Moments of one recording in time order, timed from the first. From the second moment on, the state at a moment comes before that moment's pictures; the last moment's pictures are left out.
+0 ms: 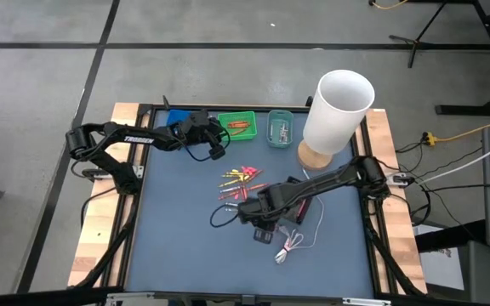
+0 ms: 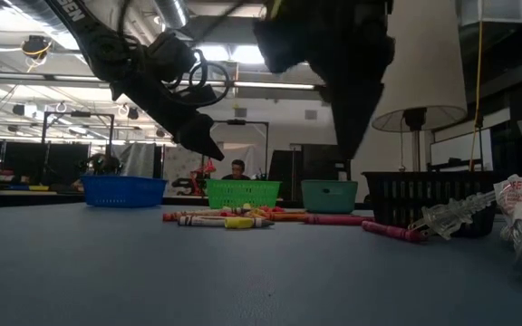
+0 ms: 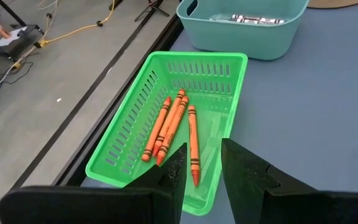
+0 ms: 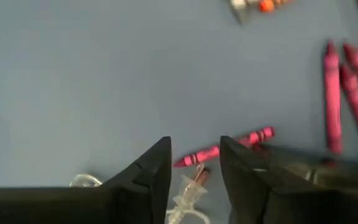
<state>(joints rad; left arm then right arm) 0.49 1.50 0.67 0.26 -0.14 0.21 0.29 2.07 1.74 -1.12 -0.08 0.60</state>
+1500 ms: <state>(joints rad) 0.49 1.50 0.67 0.26 -0.14 0.21 0.35 2.22 1.74 -1.21 0.01 1.18</state>
